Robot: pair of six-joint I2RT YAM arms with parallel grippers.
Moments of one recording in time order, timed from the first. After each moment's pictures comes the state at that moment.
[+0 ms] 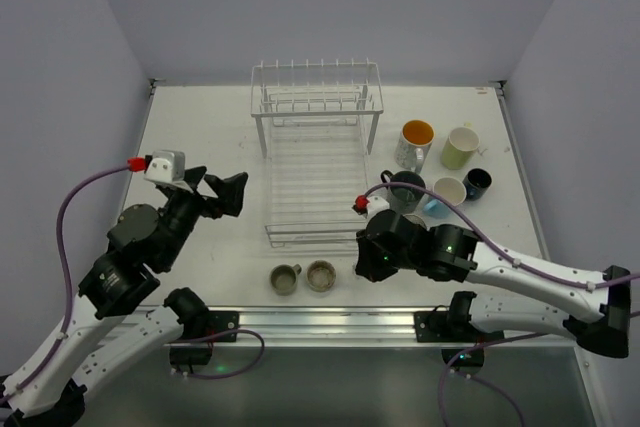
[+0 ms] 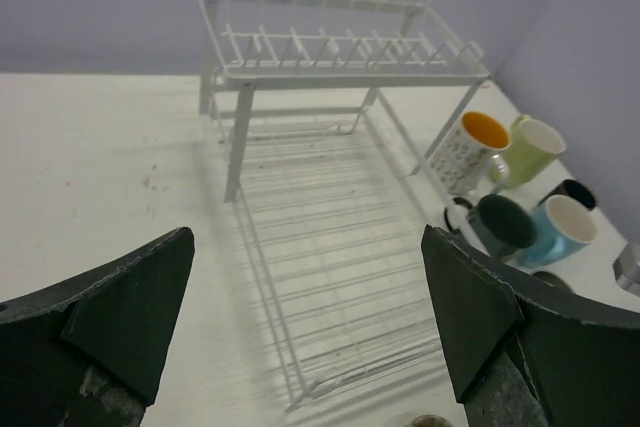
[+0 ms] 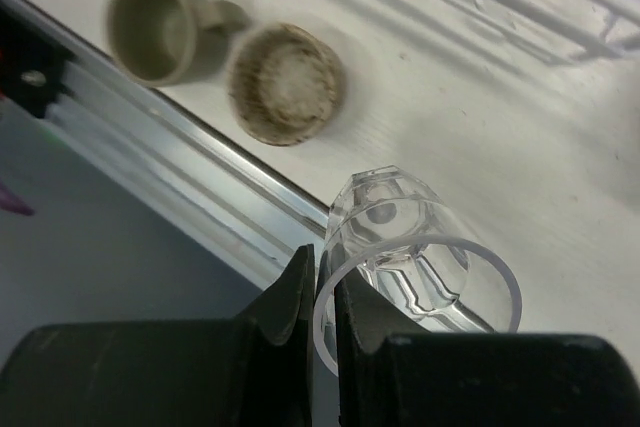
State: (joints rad) left arm -0.73 0.51 0.89 -0.37 -0.37 -0.30; right arm 1.15 0.97 0.90 -0.79 0.09 0.67
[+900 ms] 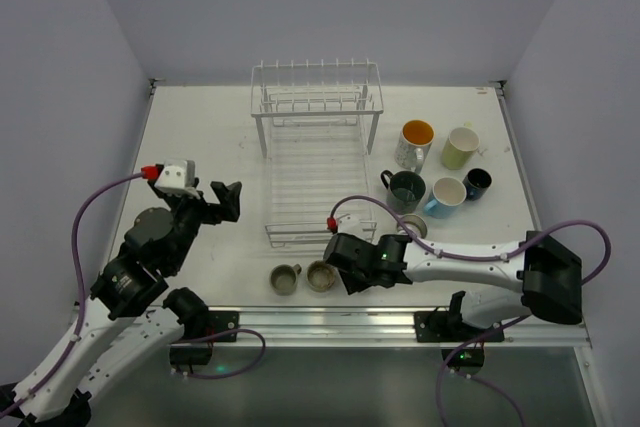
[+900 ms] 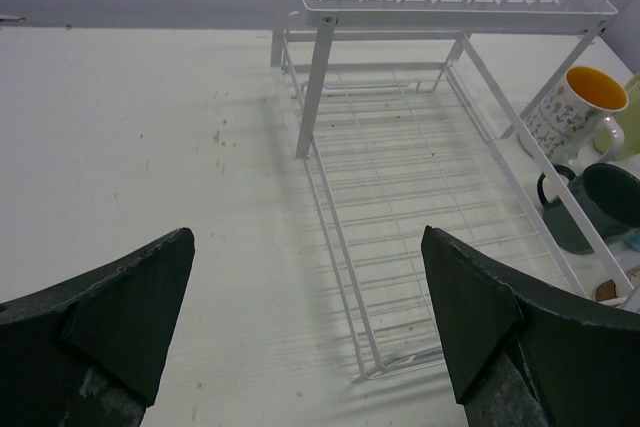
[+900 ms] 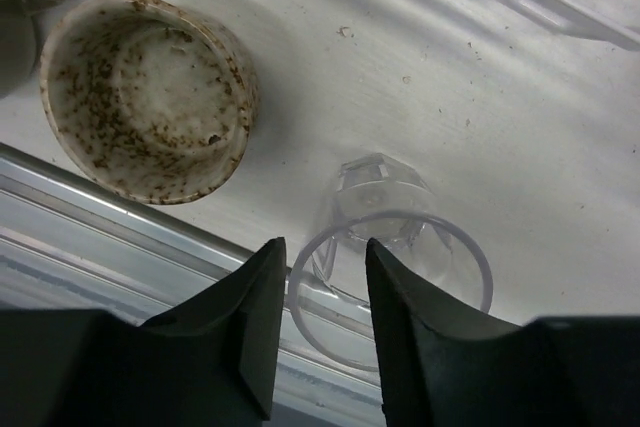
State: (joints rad) left arm -0.67 0.44 0.74 -0.42 -0.46 -0.22; right arm 1.26 1.36 0.82 -0.69 0.28 0.77
